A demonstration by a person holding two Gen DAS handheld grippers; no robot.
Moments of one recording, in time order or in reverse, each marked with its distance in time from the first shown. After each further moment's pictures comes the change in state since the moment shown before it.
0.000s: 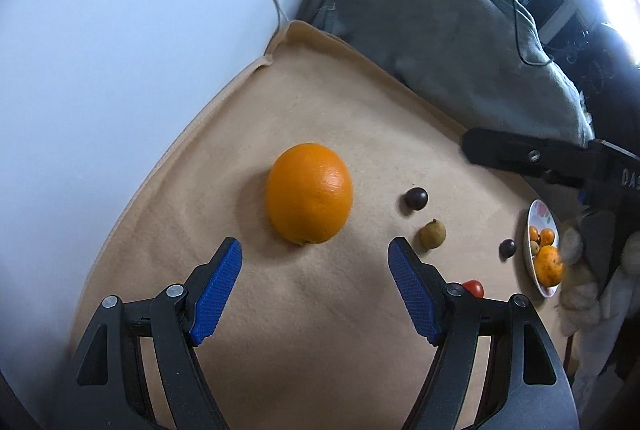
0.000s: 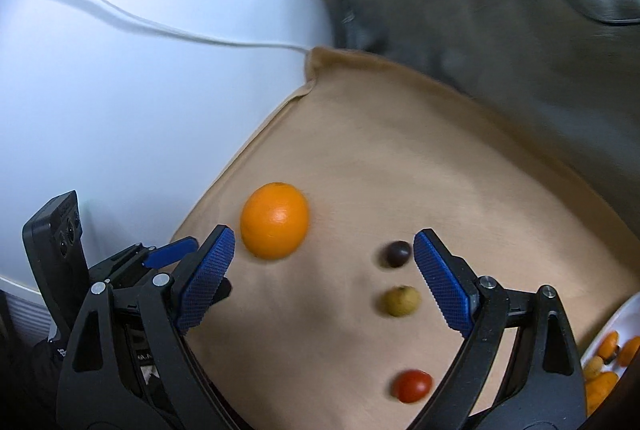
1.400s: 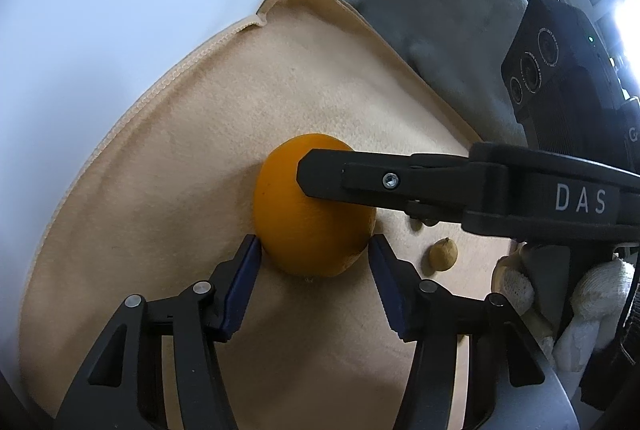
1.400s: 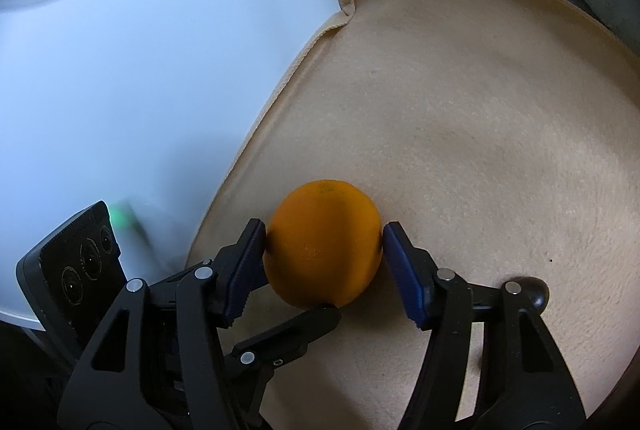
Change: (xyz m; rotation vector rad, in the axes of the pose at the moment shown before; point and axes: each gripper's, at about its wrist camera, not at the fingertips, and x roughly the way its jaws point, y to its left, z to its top) left arm 0.052 0.021 0.010 -0.068 0.075 -0.123; right arm 0.106 0.010 0.019 0.106 0.172 0.182
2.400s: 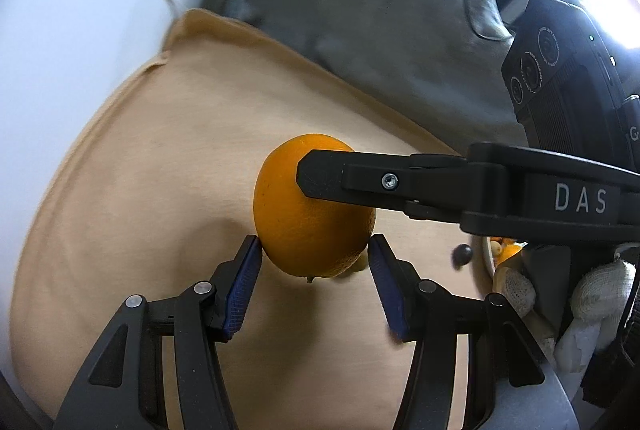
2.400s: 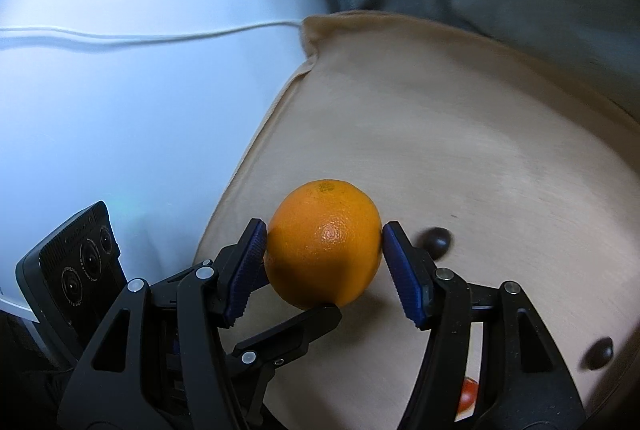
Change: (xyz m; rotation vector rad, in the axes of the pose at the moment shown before) left arm -0.013 -0.082 -0.007 0.154 -0.016 -0.041; right arm -0.084 -0.034 -0.031 0.059 -0.146 -0.027
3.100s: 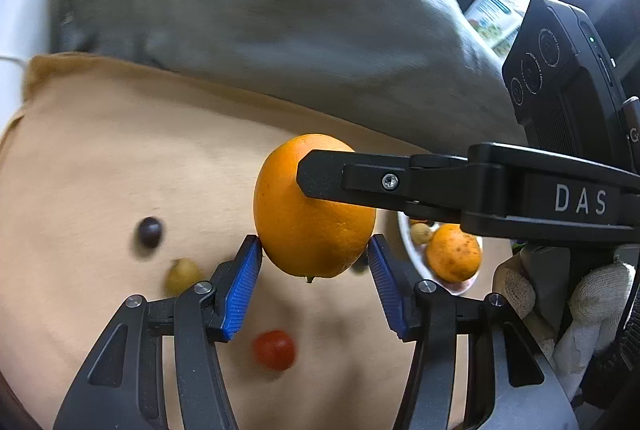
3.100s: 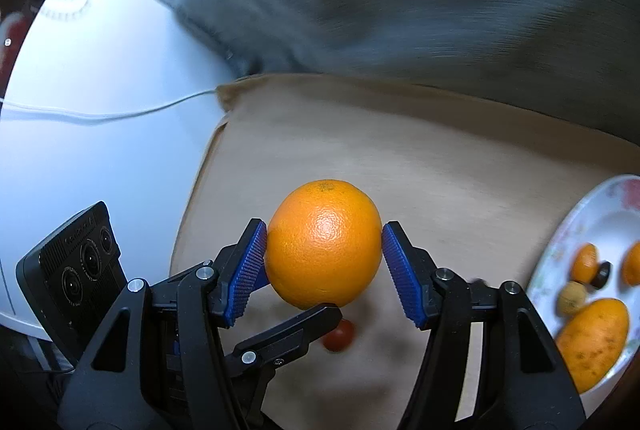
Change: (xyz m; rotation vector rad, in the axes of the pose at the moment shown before) left arm 0.044 -0.119 -0.001 0.192 0.074 -0.138; right arm -0.112 -0.096 -0.041 0.164 -0.150 -0.097
